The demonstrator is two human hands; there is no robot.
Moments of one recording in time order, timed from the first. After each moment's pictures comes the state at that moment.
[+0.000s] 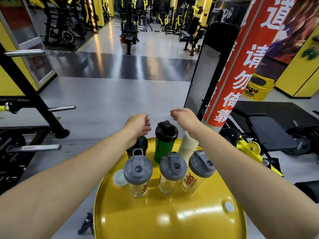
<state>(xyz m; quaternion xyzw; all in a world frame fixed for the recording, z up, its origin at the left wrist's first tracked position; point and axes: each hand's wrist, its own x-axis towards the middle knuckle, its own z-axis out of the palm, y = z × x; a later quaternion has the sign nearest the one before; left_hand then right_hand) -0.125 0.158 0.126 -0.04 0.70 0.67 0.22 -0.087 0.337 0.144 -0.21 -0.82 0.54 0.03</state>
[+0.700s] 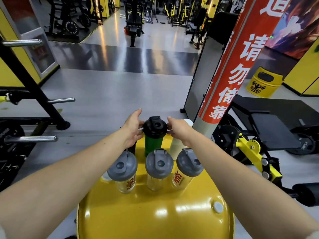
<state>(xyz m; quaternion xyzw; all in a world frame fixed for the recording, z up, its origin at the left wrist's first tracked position) -0.114 0.199 0.103 -0.09 0.64 0.70 0.30 -0.080 0.371 0.094 -0.25 -0.79 0.56 -0.07</state>
